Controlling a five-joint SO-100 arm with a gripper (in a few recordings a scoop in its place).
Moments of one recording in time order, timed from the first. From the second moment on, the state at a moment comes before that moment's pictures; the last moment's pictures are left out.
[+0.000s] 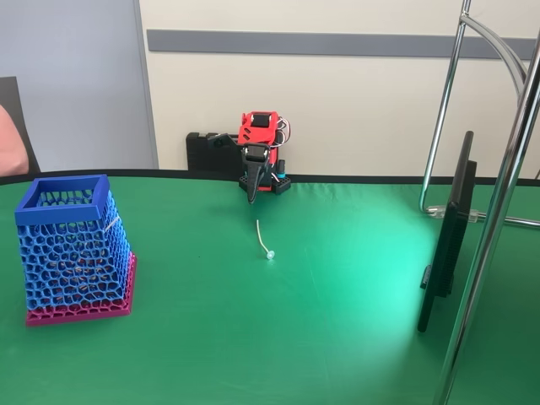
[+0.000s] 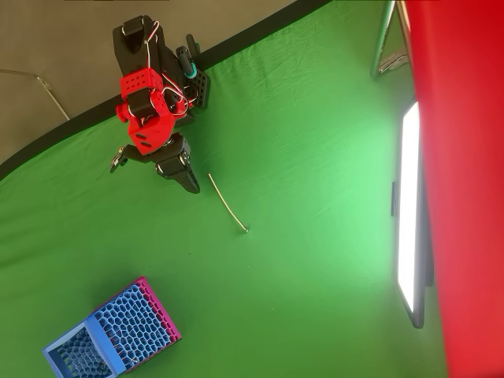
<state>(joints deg) 6.8 190.1 174.8 57.0 -5.2</state>
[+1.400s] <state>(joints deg) 6.4 190.1 174.8 56.8 -5.2</state>
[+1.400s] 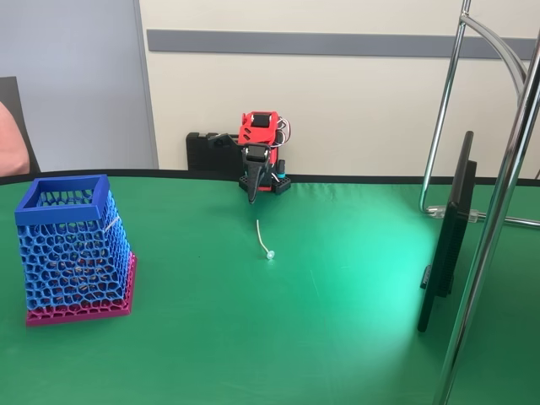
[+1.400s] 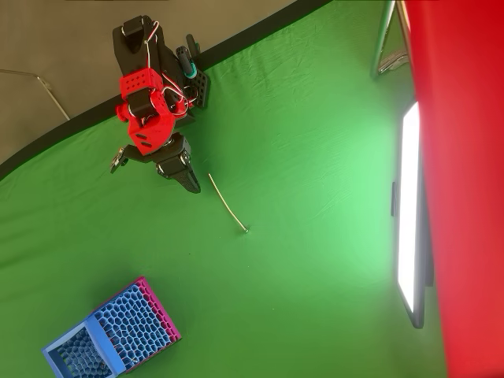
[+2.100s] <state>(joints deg) 7.7 183.0 172.4 53.3 -5.2</state>
